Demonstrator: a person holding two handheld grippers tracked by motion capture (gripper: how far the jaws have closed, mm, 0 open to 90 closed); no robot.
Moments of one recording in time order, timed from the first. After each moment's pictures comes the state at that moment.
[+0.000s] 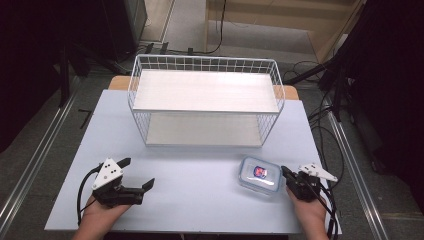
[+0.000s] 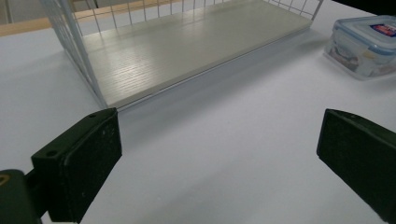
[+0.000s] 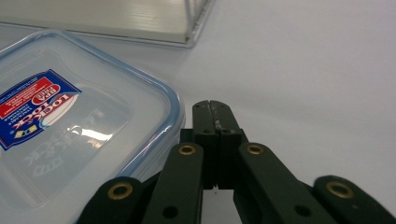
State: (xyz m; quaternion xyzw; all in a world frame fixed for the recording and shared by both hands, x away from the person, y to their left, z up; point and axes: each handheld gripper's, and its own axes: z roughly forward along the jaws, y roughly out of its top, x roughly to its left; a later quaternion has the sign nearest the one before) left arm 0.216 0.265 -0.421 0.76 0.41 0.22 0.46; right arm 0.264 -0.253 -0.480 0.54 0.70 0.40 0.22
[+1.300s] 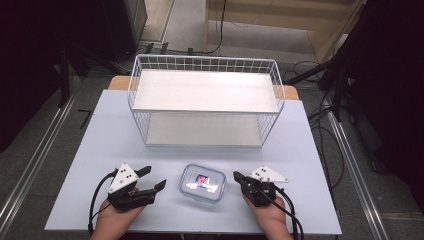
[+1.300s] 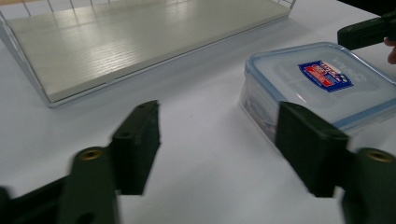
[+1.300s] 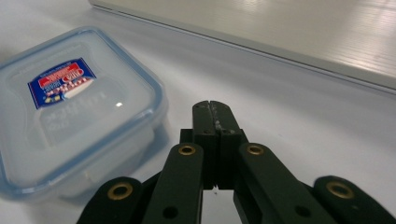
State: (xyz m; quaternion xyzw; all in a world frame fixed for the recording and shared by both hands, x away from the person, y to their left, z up) left arm 0.215 0.232 -0.438 0.77 0.41 0.18 0.46; right arm 0.243 -0.142 -0.466 0.43 0.76 0.46 0.16
